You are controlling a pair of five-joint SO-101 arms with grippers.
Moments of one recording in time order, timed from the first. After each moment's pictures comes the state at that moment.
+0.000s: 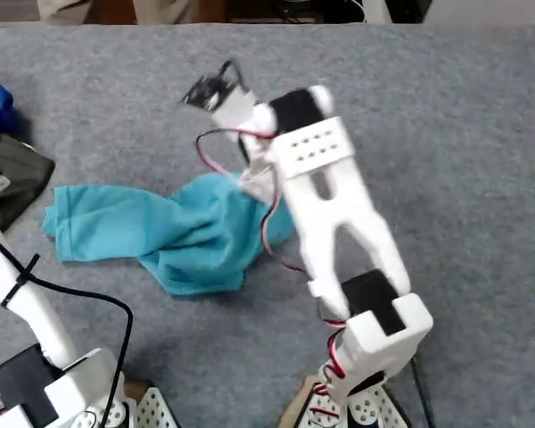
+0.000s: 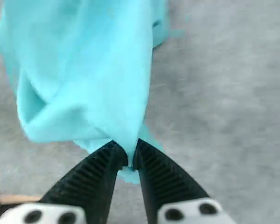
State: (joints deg) left arm -37.9 -16.1 2.3 77.7 0.3; right arm -25.2 11.3 -23.9 101.1 24.8
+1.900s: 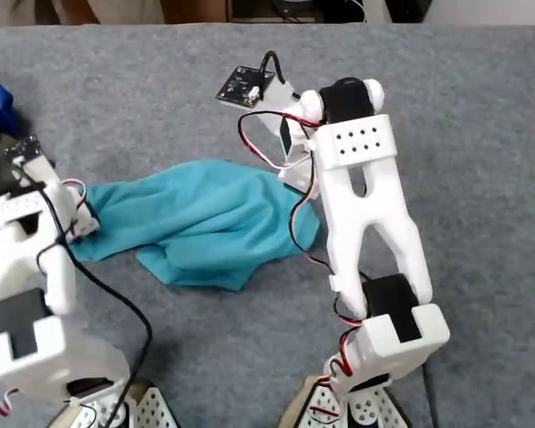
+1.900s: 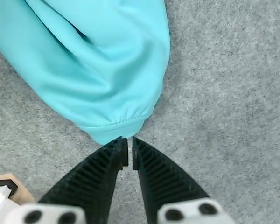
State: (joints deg) left arm -25.4 5.4 30.8 49.8 1.1; right arm -17.6 8.0 -20.2 101.3 37.1
